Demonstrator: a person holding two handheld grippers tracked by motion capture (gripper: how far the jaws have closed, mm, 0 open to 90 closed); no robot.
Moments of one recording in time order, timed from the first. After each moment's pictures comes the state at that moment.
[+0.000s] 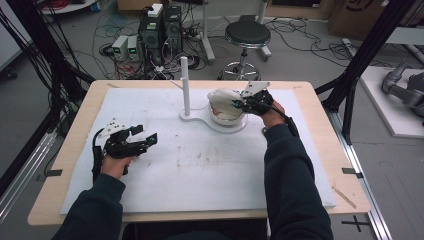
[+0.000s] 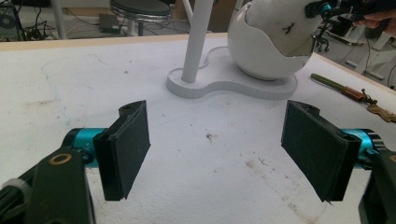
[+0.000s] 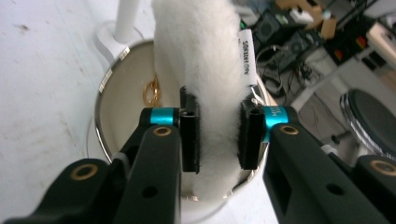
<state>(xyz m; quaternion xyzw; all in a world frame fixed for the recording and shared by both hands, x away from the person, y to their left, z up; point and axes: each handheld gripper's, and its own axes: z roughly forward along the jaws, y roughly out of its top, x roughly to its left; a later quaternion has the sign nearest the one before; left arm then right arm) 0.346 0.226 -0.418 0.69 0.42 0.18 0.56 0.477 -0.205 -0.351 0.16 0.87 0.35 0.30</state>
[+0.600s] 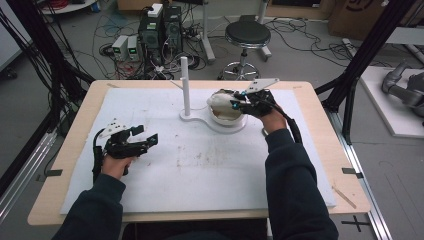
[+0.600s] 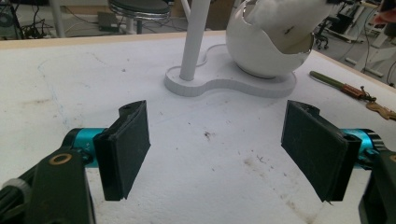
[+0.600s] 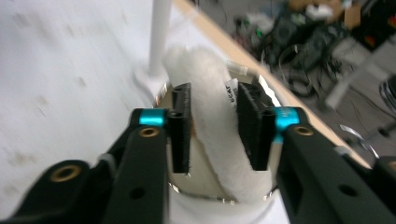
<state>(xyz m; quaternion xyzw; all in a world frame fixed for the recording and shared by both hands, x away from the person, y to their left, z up) 0.345 0.225 -0.418 0.69 0.41 0.18 0.56 0.460 -0.203 -0.338 0.21 0.86 0.40 0.24</state>
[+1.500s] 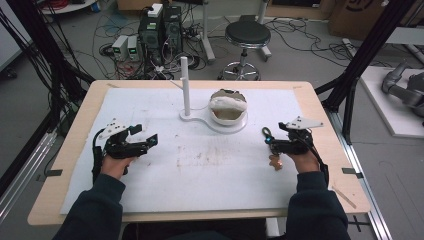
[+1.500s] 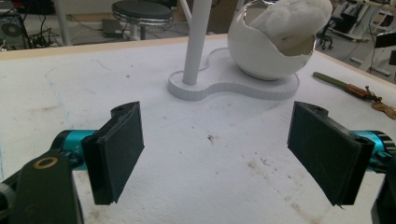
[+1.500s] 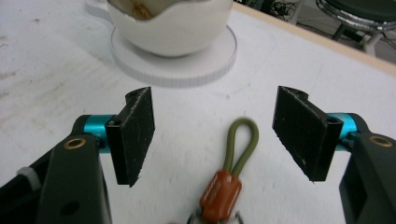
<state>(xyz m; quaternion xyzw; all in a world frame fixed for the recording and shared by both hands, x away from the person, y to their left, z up) 0.343 0.224 -0.417 0.69 0.41 0.20 0.56 0.362 -0.308 -0.398 0.38 0.79 0.41 0.25</state>
